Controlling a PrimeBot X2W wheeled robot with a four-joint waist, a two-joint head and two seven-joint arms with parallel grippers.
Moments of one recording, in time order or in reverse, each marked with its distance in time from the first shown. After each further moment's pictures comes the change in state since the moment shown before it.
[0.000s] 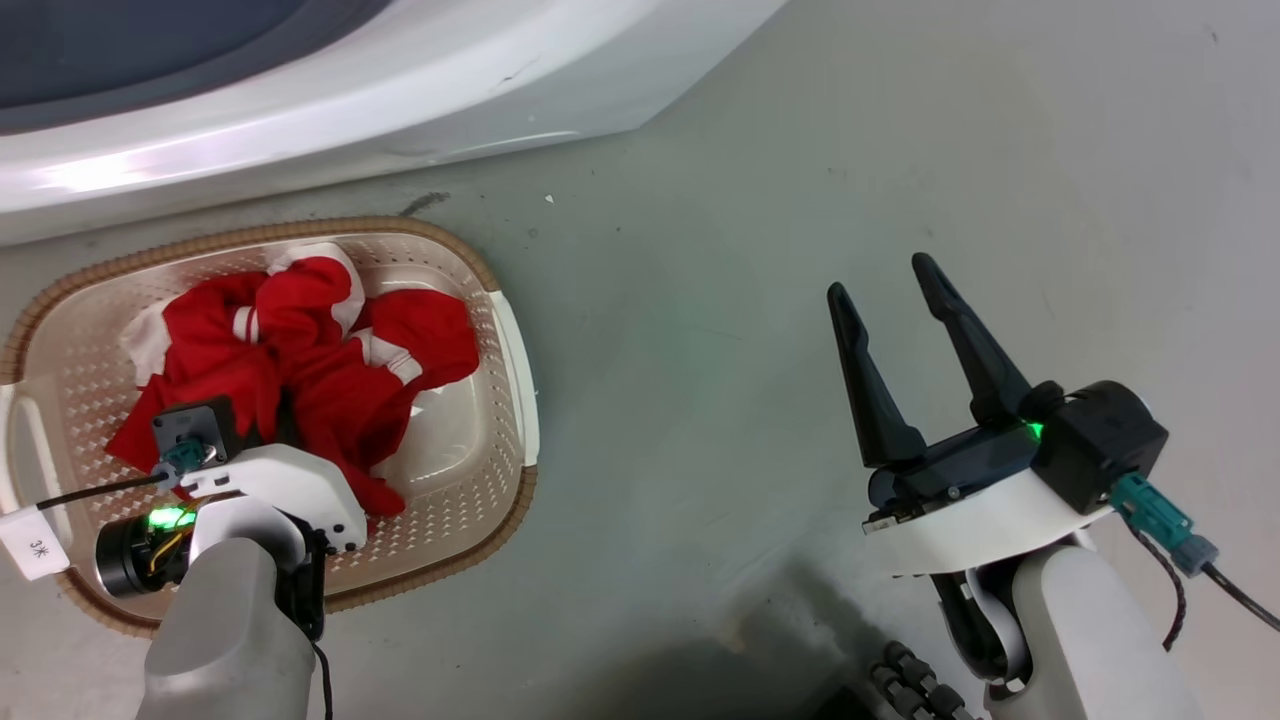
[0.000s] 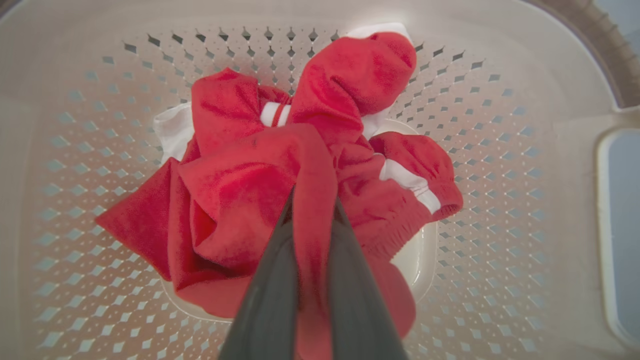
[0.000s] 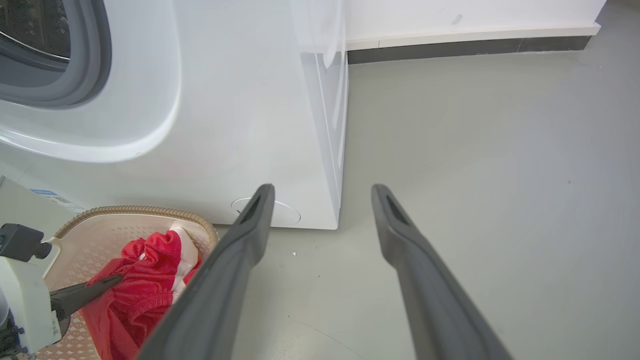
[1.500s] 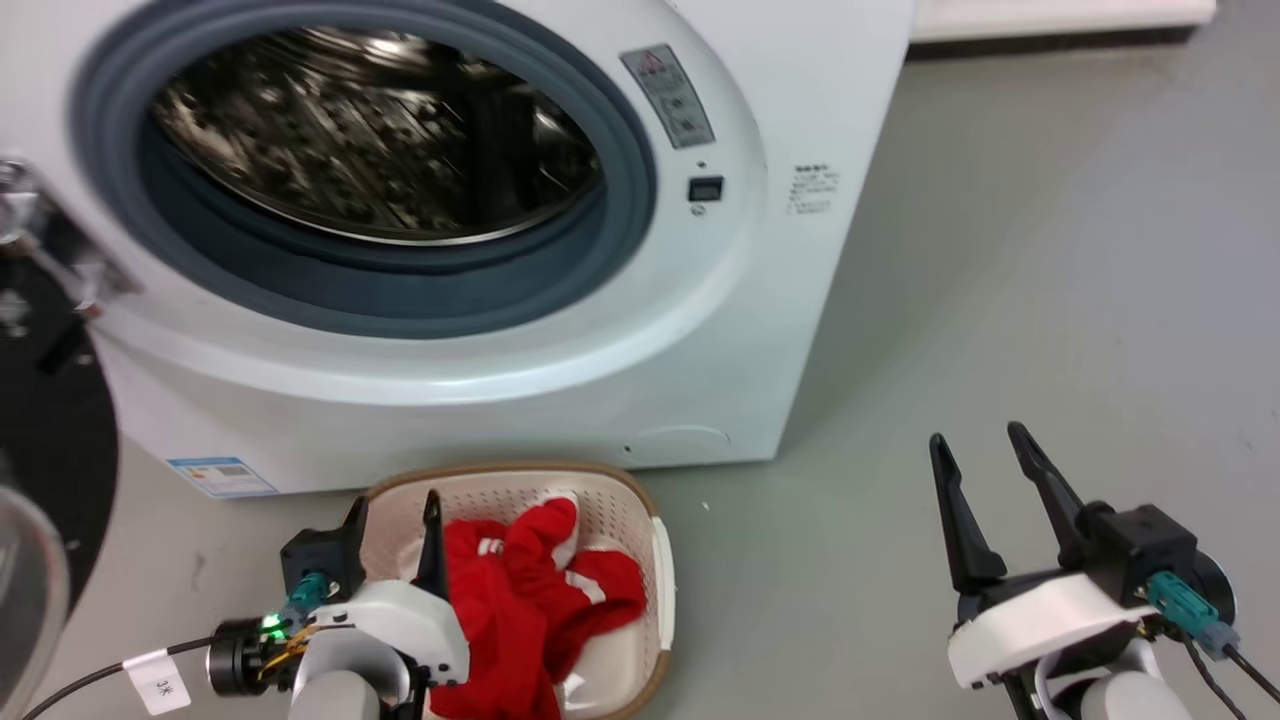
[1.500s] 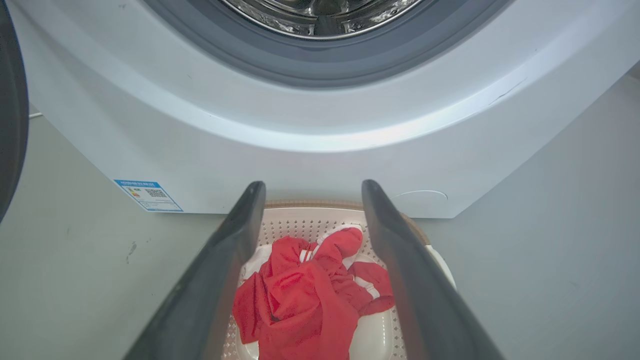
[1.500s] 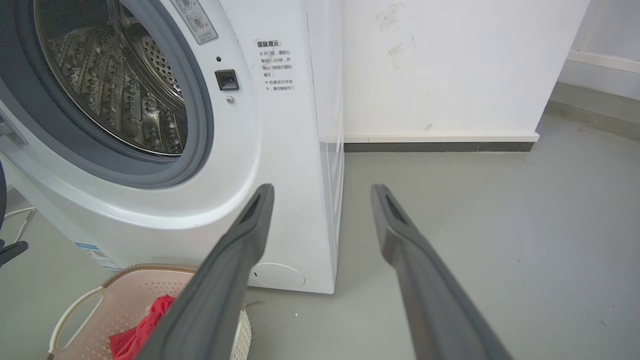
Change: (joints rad) left arm 0.306 -0.126 -0.048 -0.274 0.077 -0.022 0.000; right arm 0.212 0.000 -0.178 0.073 -0.085 0.000 0.072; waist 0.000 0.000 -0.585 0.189
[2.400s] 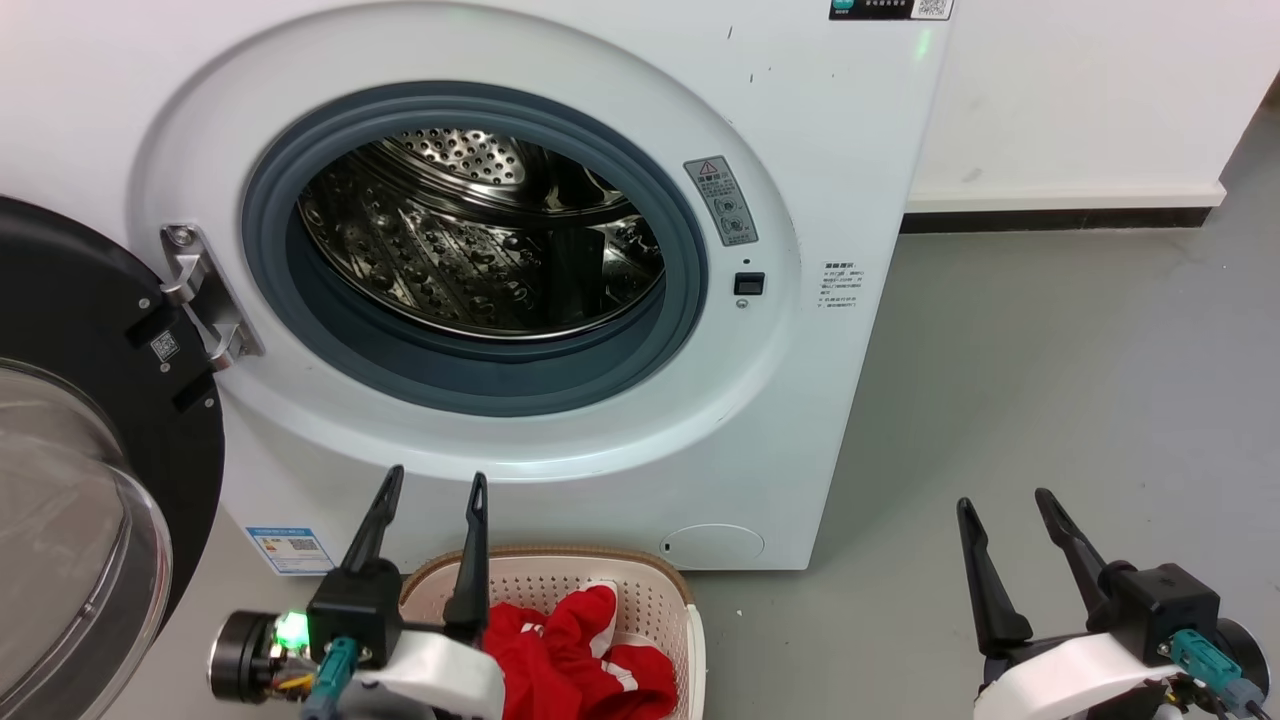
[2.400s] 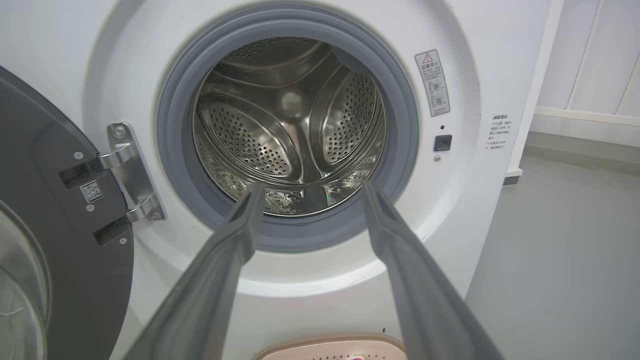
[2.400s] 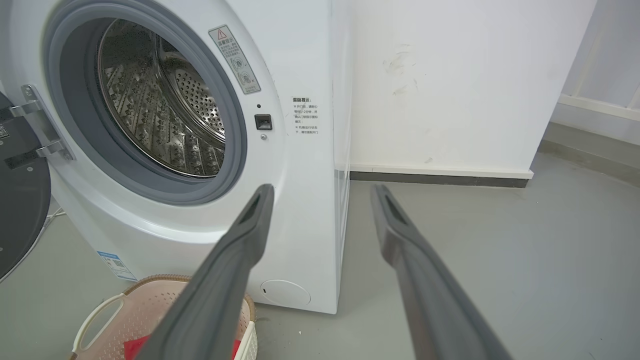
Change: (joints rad) left arm 0.234 0.021 -0.149 -0.567 0.085 0.040 0.045; right arm 0.139 0.000 -0.044 -0.093 -0.022 0.000 0.071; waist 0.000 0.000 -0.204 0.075
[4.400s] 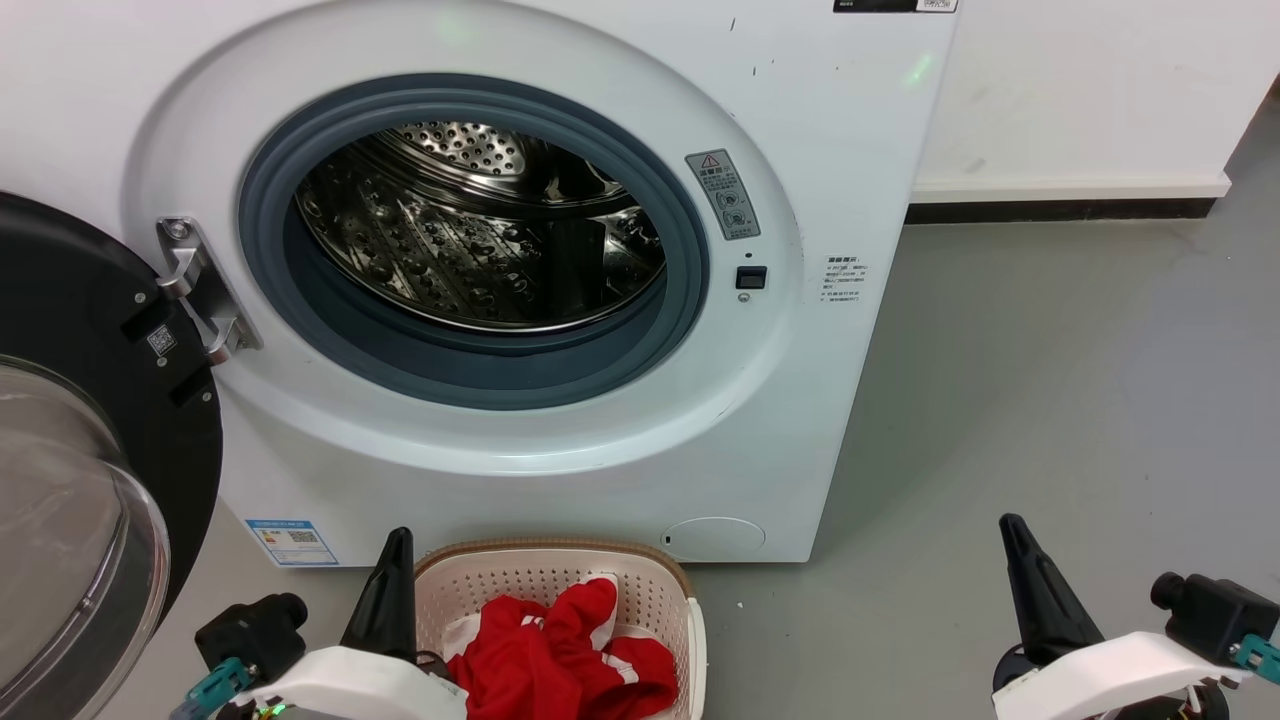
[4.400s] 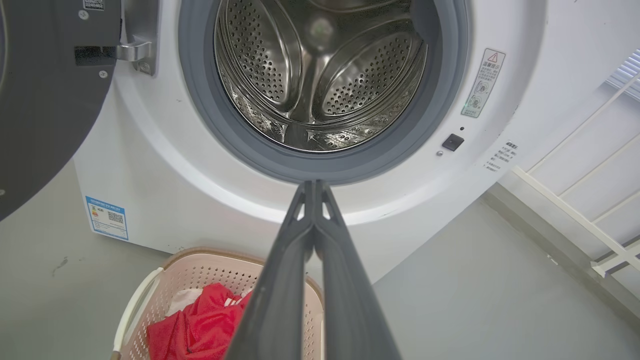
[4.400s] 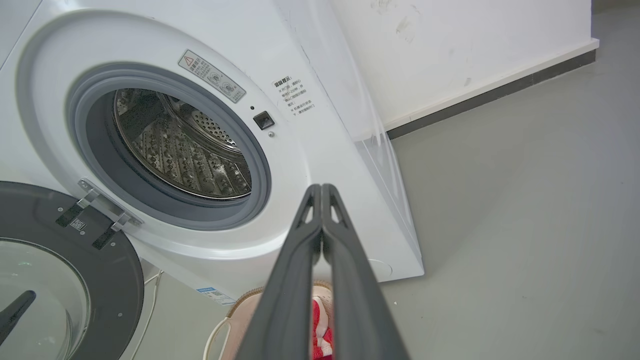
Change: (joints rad) left arm 0.081 0.018 0.030 -0.018 -0.485 -0.008 0.116; right arm -0.005 -0.016 0.004 0.067 0.445 0.000 0.038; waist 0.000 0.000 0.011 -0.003
